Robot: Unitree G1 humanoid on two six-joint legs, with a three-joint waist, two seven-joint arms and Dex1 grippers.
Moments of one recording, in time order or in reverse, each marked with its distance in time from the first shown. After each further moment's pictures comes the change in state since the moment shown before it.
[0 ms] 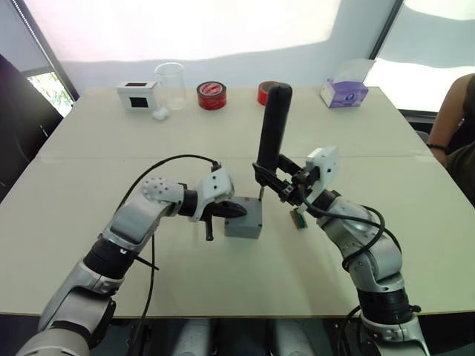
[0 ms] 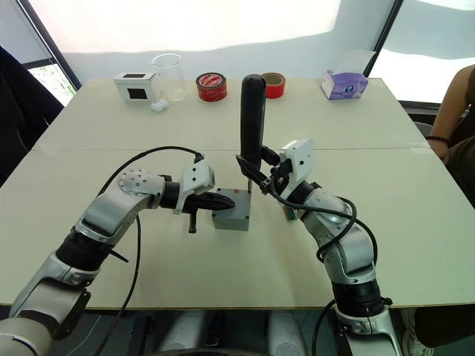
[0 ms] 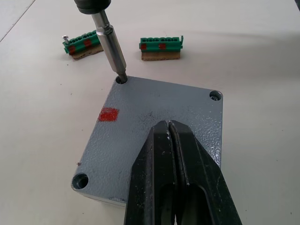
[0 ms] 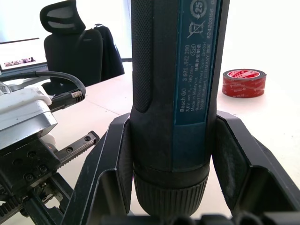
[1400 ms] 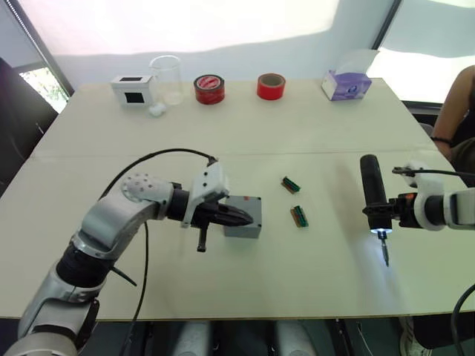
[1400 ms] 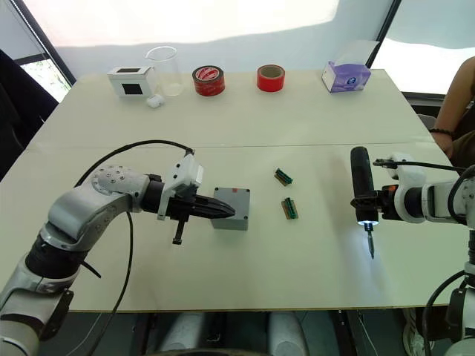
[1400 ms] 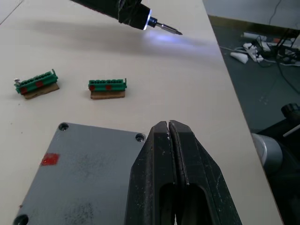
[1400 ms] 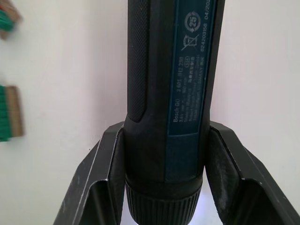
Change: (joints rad) left arm 0.037 0.076 0.087 -0.293 -0.272 0.215 -0.020; right arm -0.223 -0.722 -0.270 0.463 0.397 1.162 -0.199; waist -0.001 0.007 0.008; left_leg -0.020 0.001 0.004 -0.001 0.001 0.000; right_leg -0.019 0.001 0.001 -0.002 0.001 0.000
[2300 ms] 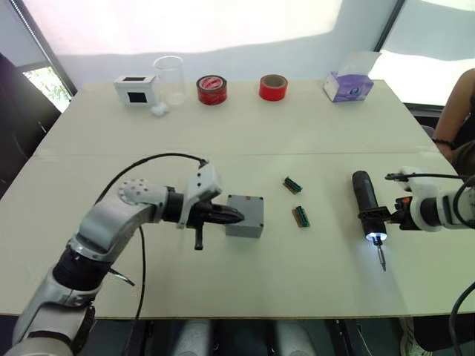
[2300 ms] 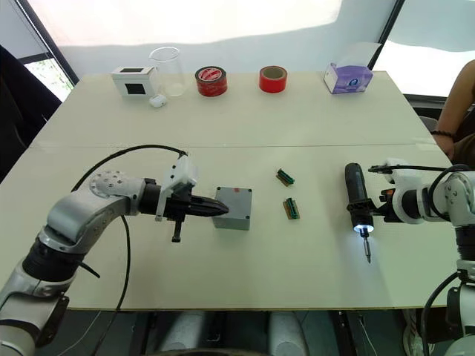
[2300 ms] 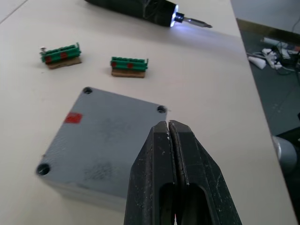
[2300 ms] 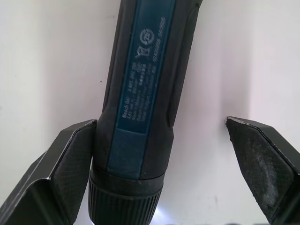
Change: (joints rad) left arm 0.015 0.052 0.045 0.082 0.002 -0.016 0.032; right arm -0.078 -0.014 0.112 0.035 -0.212 -0.086 0.196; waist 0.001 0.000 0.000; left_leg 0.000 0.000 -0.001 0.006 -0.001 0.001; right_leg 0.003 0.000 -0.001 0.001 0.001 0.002
